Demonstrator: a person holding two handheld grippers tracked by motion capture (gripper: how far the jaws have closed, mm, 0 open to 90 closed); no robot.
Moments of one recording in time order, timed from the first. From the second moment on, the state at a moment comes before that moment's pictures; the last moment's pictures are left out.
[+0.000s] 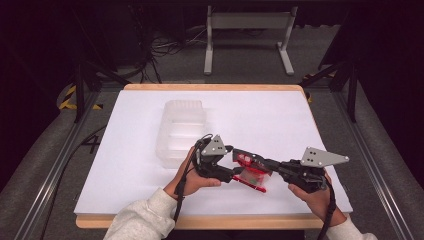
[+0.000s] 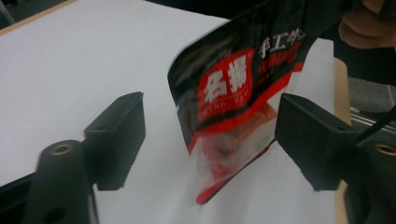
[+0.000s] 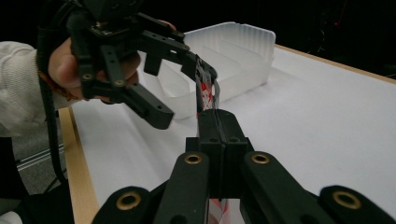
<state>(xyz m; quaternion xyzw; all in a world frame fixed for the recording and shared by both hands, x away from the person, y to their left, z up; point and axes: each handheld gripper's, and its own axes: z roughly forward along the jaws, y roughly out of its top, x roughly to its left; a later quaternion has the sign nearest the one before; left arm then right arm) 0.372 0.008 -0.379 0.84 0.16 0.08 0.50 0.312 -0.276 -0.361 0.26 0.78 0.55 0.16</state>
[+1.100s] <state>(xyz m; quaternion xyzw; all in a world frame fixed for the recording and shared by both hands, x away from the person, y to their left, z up) 0.382 0.034 -0.334 0.84 0.16 0.13 0.50 0.336 -0.249 -0.319 0.24 0.78 0.54 0.21</state>
